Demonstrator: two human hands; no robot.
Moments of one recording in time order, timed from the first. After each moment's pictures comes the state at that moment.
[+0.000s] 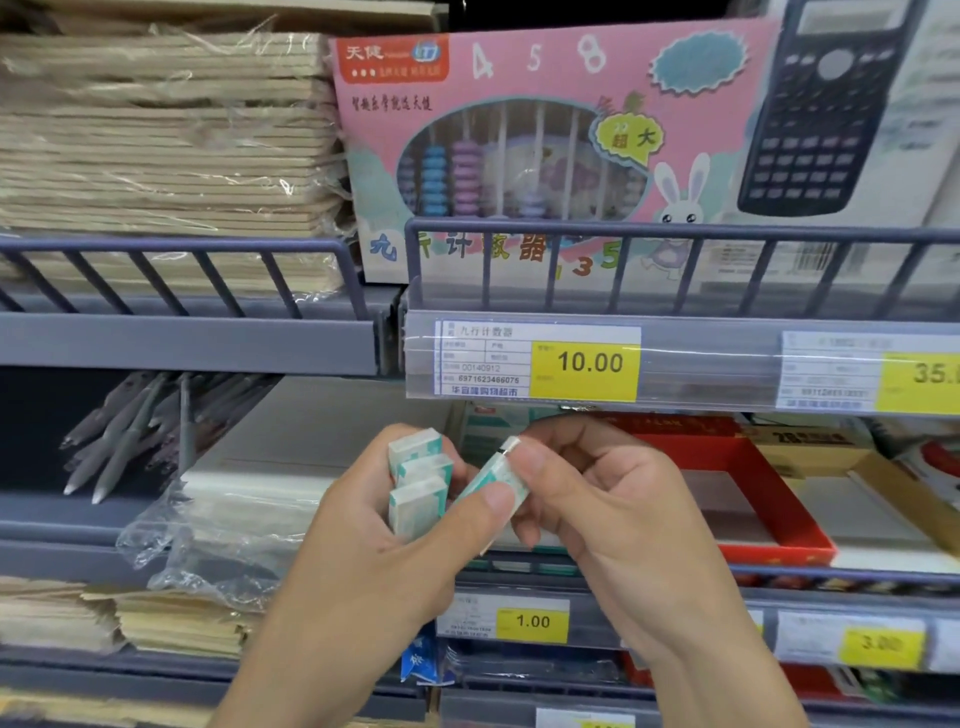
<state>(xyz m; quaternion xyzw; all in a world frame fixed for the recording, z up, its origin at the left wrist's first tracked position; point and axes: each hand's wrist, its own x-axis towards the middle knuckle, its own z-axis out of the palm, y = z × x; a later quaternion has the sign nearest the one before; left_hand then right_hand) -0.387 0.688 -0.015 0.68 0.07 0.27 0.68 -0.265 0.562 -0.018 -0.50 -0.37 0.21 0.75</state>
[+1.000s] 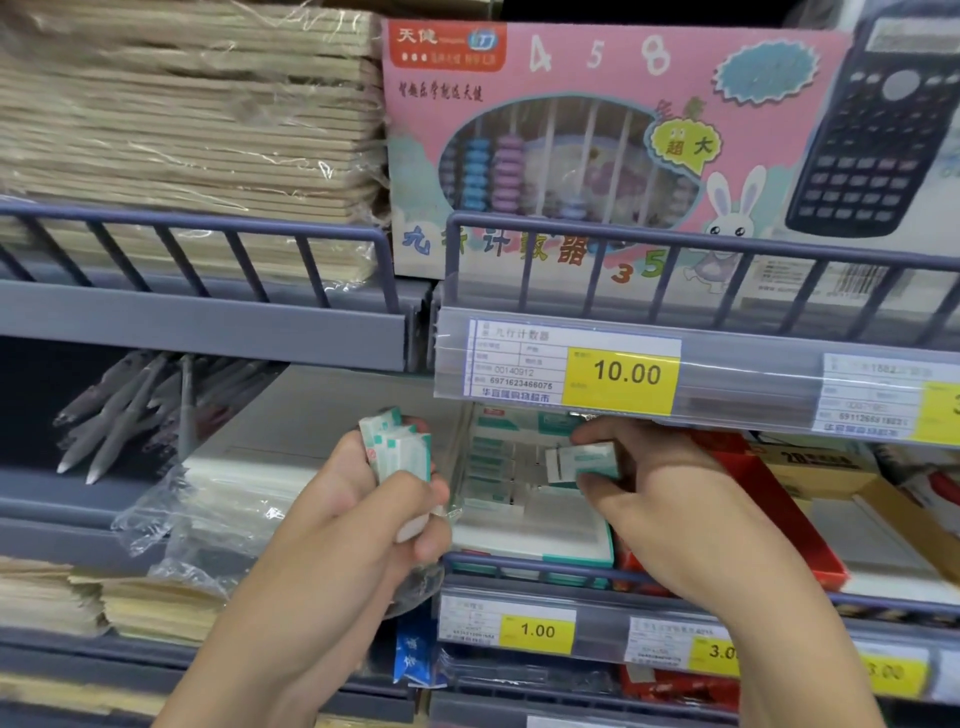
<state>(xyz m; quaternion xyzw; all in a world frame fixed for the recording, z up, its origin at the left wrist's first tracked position) -0.384 0.714 -0.027 0.54 0.11 0.25 0.79 -0.228 0.545 0.000 -0.89 -0.34 0.00 0.30</state>
